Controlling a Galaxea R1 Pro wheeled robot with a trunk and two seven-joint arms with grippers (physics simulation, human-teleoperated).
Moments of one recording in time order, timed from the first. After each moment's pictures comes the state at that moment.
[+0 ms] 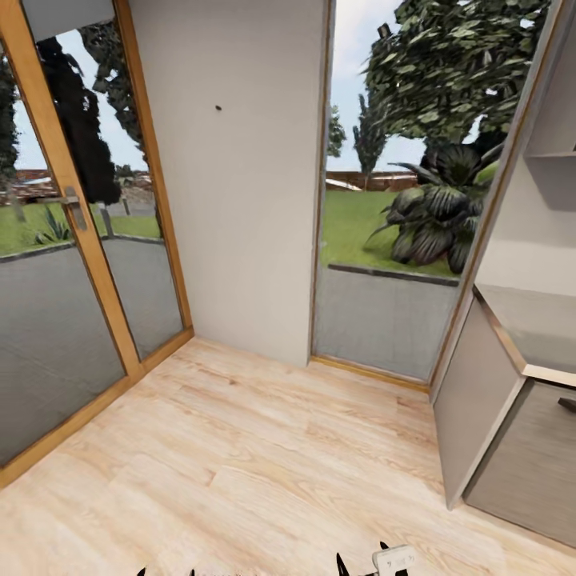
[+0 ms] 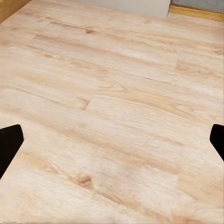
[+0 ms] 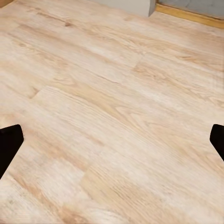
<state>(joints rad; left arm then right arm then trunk) 0.18 0.01 -0.01 -1.05 -0.01 -0.25 0.01 0.10 0.02 0.18 -1.09 0.00 -0.11 0.02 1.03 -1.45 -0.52</state>
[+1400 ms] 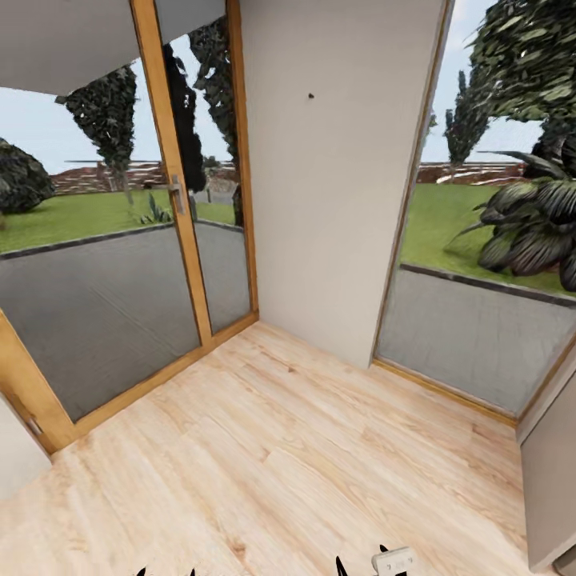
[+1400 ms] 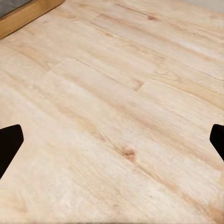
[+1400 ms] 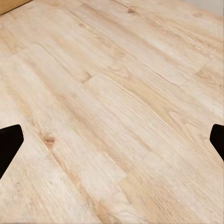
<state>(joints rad) 0.18 0.01 -0.01 -1.05 -0.01 -0.25 0.01 0.10 0.02 0.18 -1.07 0.00 -0.11 0.02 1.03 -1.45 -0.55</state>
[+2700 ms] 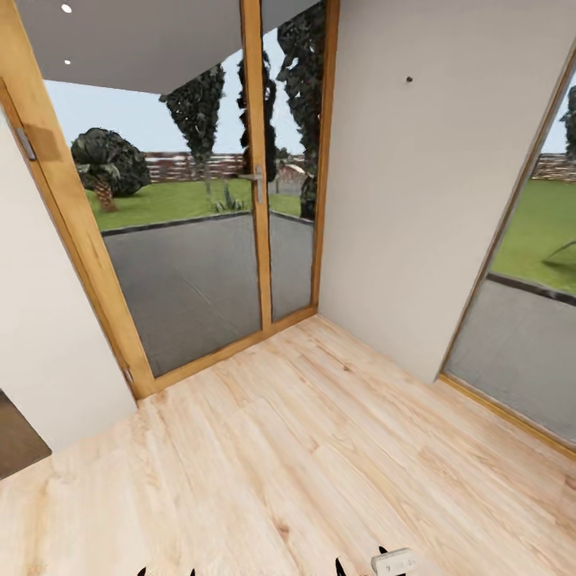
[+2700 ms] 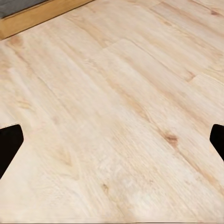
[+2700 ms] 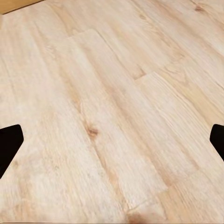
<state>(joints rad) 0.18 0.01 -0.01 -1.05 -0.01 -0.25 0.01 0.10 0.02 0.18 -1.06 0.00 -0.11 0.02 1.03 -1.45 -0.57</state>
